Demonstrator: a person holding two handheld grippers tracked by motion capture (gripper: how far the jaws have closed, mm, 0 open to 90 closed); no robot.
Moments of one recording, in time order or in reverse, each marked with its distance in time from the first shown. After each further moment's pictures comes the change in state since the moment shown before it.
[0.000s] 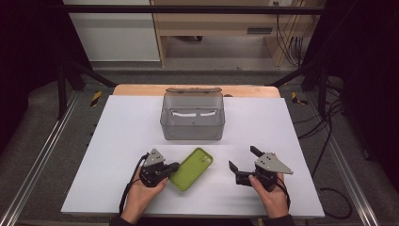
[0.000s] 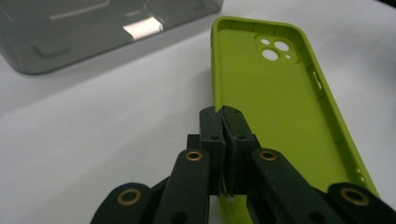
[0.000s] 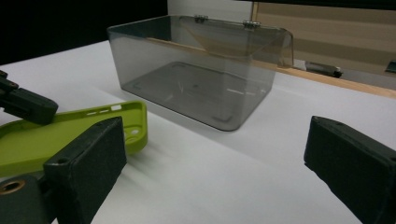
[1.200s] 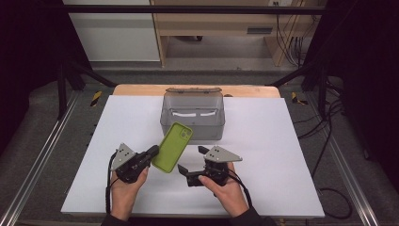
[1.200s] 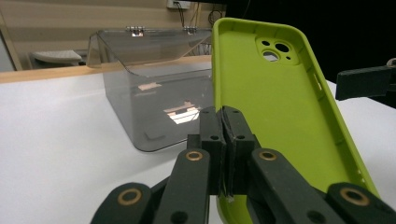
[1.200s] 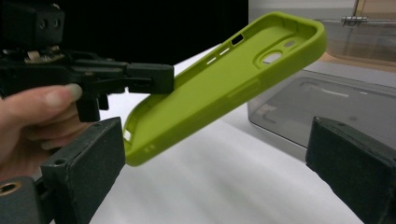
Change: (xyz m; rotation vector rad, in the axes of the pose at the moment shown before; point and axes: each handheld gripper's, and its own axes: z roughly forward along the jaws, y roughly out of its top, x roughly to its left) left arm 0.021 0.006 -0.054 -0.341 0.152 -0.024; right arm 0.104 0.046 0.068 0.040 0.302 0.109
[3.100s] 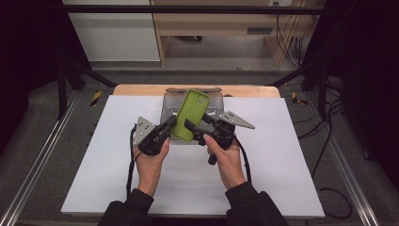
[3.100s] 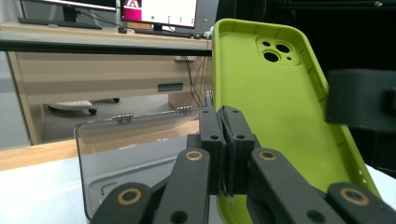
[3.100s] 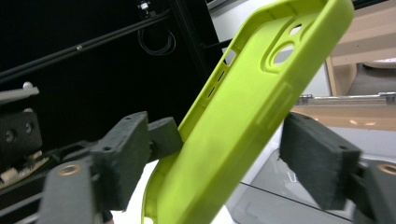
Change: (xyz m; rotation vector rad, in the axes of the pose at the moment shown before) left arm -0.025 0.062 0.063 -0.184 0.051 -0.001; right arm -0.053 0.068 0.019 -0.220 -0.039 0.241
